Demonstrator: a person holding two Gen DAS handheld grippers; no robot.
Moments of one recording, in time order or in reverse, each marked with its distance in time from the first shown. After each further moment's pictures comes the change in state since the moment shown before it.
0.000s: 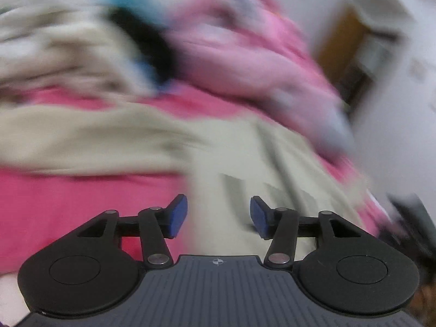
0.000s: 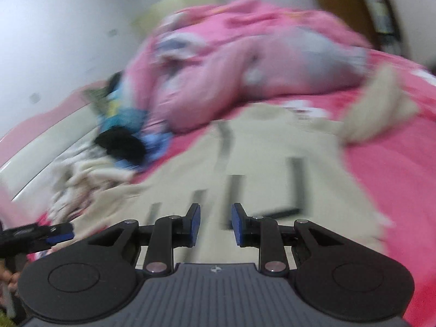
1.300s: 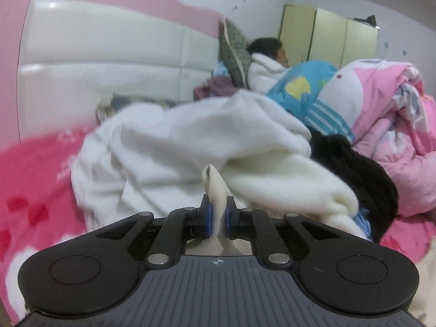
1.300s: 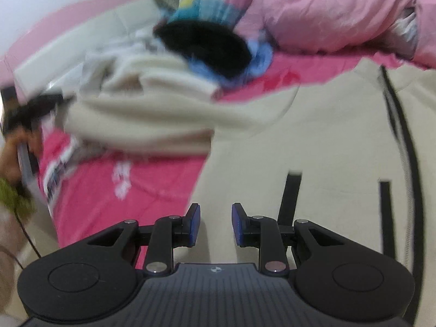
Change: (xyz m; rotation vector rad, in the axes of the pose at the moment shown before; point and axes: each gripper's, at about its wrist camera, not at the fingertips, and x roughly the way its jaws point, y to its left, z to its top) left arm 0.049 0.157 0.209 0.136 -0.373 0.467; right arm 0.222 0.152 -0.032 -0.261 0.450 0.062
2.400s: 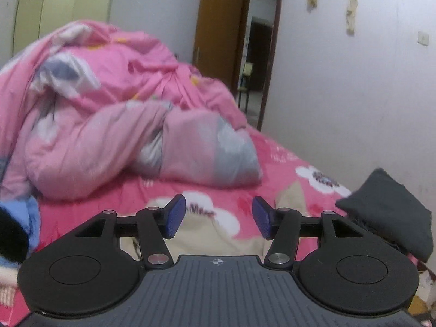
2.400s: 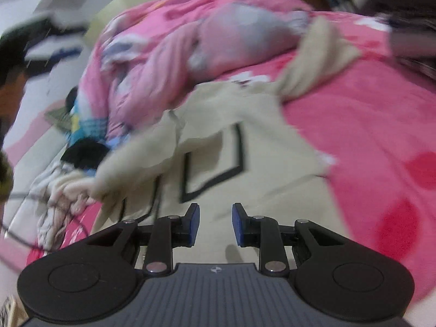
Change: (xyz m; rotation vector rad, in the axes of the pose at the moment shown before) left arm -0.206 -0.469 -0.012 0.461 0.229 -0.899; right arm -0.248 -0.185 -0.187 0.618 -0.421 -0.174
